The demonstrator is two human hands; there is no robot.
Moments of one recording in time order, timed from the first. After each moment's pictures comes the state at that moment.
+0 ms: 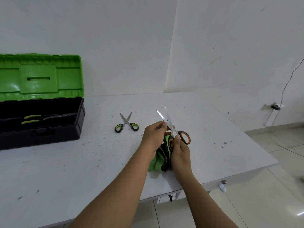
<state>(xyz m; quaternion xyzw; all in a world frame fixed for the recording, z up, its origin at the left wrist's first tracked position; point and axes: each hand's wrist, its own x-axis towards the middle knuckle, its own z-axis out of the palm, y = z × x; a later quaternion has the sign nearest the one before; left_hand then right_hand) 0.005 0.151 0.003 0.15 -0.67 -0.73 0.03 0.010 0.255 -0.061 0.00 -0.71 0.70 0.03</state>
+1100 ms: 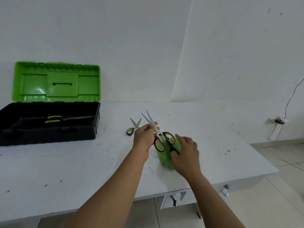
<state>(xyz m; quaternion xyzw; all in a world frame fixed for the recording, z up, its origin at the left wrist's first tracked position) 0.039 0.103 0.018 0.21 -0.59 -0.77 0.12 0.032 0.260 -0.025 0.10 -0.94 0.33 0.08</state>
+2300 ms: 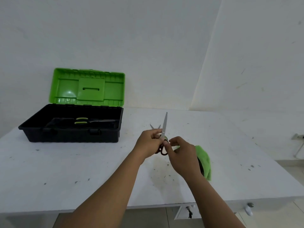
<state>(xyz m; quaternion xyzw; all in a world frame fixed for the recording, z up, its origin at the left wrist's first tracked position) 0.074 0.029 0.026 0.13 -0.75 -0.64 0.09 0.047 0.180 0.002 0.17 -0.87 0.44 0.10</state>
